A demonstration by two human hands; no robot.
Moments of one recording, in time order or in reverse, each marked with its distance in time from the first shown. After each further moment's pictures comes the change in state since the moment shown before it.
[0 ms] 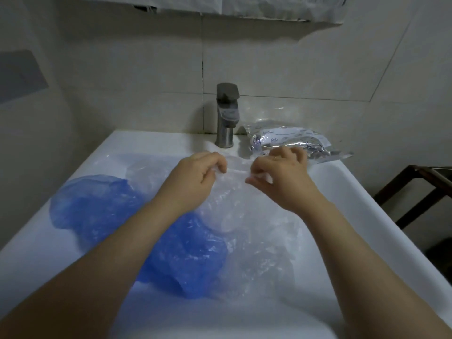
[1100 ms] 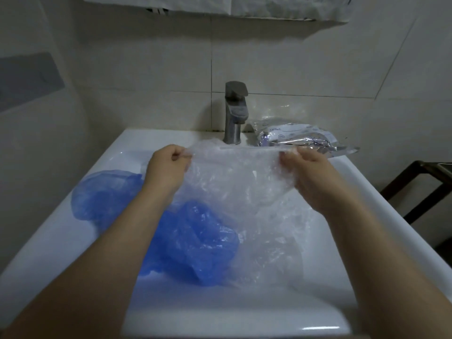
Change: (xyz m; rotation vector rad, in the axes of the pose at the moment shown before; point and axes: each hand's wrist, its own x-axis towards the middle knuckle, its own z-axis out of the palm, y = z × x) left_hand -0.002 -0.029 -0.020 -0.262 0.292 -0.564; right_hand -0.005 -0.012 -0.021 1.237 0.060 0.662
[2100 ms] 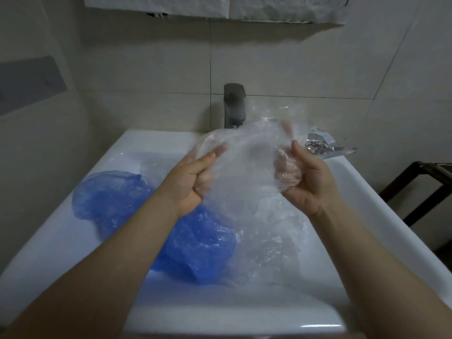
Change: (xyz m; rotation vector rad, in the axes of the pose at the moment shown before) left_hand -0.026 0.021 0.016 -0.987 -0.508 -0.307; right_hand 0.010 0.018 -0.004 1.063 -0.505 0.145
